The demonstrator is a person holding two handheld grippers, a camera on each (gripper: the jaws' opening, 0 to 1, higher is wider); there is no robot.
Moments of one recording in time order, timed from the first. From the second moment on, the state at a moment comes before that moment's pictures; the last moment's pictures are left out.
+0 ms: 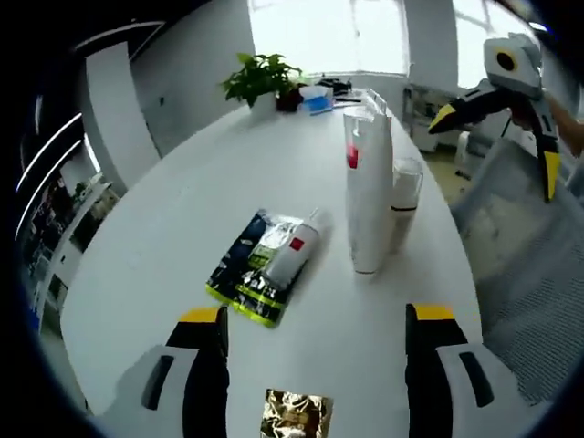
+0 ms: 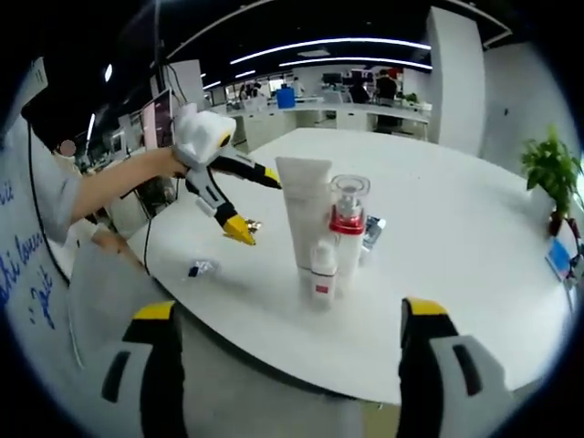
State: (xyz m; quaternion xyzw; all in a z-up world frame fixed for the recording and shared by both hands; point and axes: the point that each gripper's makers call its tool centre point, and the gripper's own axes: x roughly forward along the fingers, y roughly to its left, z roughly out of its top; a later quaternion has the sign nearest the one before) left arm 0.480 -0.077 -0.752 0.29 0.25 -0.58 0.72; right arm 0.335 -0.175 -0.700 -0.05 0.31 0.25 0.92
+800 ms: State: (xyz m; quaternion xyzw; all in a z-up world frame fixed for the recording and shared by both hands) left arm 0.516 -0.127 -0.779 0.40 0.25 -0.64 0.61; right arm 0.333 -0.178 -0.711 -0.03 0.32 0.24 0.92
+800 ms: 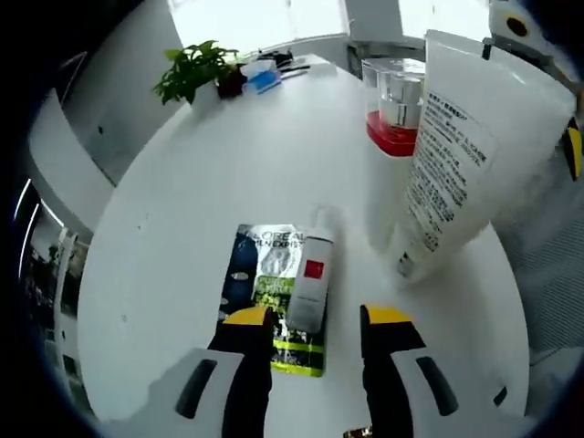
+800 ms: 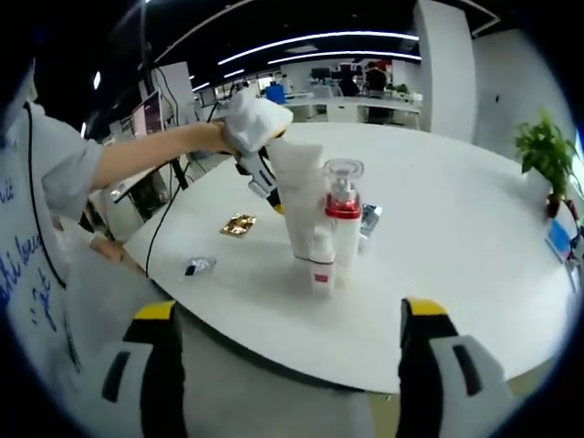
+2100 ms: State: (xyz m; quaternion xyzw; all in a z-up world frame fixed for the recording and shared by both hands) left arm 0.528 -0.143 -0.821 0.42 0.30 -0.64 0.57; right arm 0.339 -0.180 -0.719 -0.01 0.33 0.24 0.91
